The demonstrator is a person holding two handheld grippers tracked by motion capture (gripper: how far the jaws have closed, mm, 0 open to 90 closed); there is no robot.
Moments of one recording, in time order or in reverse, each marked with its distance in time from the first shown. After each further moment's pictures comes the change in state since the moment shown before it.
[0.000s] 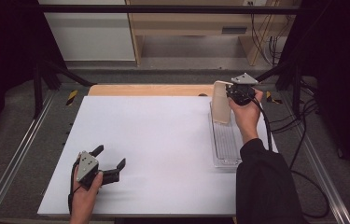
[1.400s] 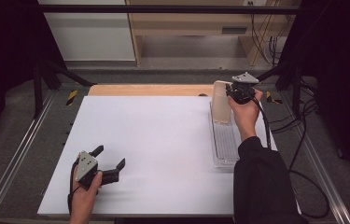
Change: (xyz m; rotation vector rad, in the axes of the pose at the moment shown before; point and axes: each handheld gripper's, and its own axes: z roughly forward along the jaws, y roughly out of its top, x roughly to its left) left arm 0.001 0.000 -0.001 -0.002 -0.008 -0.013; right arm -0.002 -0.001 0.008 0.005 -0.007 0.064
